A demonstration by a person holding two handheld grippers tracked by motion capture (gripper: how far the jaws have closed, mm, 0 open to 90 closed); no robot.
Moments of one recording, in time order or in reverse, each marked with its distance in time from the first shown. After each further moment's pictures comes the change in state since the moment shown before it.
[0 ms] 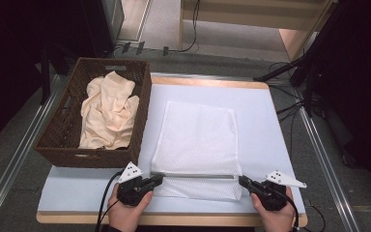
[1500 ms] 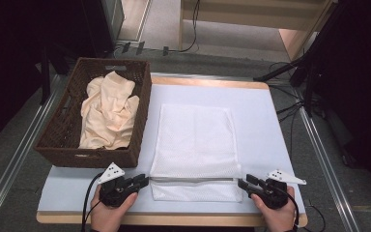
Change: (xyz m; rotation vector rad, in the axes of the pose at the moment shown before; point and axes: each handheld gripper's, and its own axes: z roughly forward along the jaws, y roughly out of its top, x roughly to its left) left arm 0.028 -0.006 -0.032 -0.017 0.002 -0.028; right arm -0.022 -0.008 0.008 0.033 0.005 0.044
